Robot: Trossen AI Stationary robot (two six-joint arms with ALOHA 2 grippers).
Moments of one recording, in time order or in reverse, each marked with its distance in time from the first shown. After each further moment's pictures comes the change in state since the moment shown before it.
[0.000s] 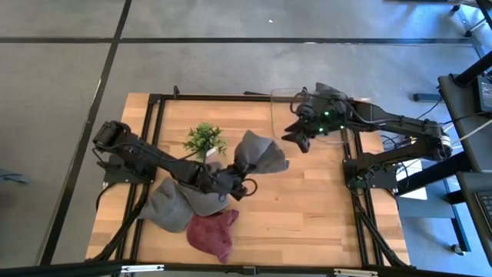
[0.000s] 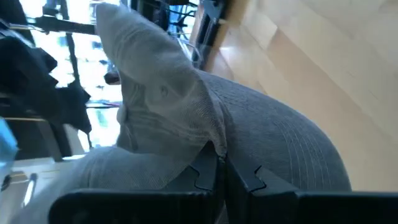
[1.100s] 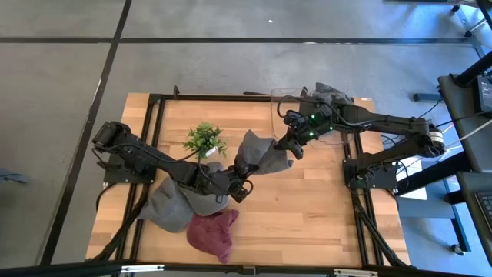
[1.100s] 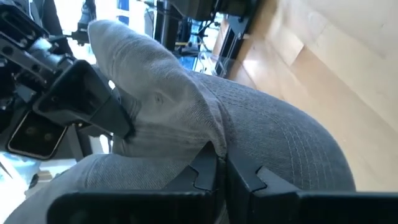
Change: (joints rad) left arm -0.022 -0.001 0.000 0.111 -0.008 0.074; right arm 0.019 0.101 0.000 0.089 -0.204 0.054
